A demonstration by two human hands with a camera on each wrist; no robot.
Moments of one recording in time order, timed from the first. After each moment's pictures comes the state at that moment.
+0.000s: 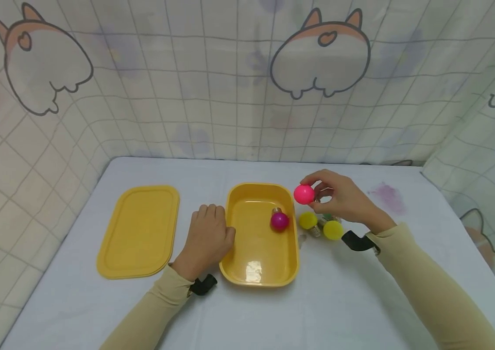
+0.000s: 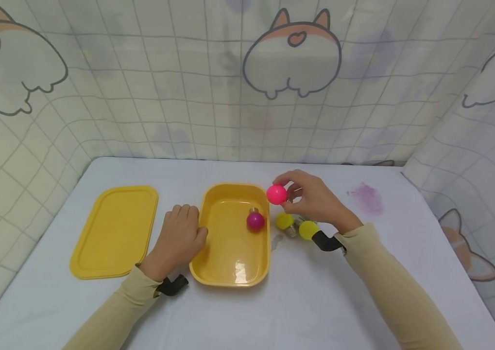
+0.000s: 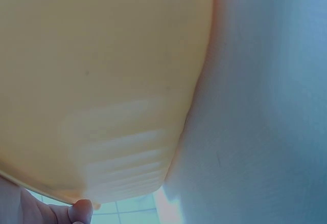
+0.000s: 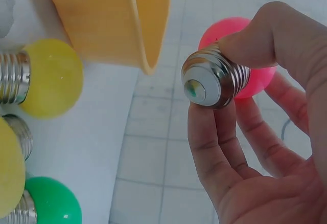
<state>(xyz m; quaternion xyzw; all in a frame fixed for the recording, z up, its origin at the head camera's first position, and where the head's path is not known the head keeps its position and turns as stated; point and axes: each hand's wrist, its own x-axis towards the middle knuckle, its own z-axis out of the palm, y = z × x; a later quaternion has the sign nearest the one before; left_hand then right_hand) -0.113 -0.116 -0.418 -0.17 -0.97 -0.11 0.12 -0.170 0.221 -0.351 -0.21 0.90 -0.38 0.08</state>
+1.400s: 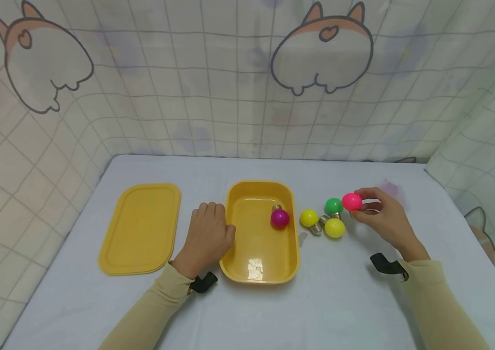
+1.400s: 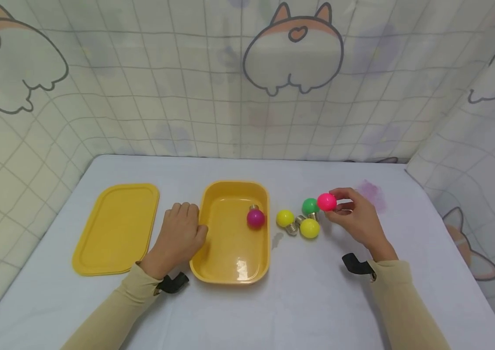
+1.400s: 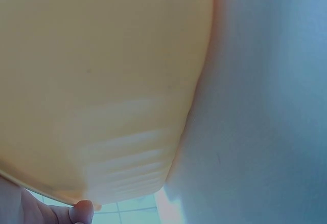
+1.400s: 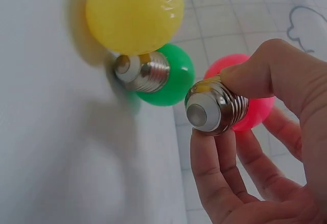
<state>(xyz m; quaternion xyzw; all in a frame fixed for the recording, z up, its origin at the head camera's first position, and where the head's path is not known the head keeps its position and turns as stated) -0.111 -0.117 -0.418 -0.18 -0.97 -0.11 0.13 -0.134 0.311 -0.410 -0.02 0.91 -0.41 0.01</state>
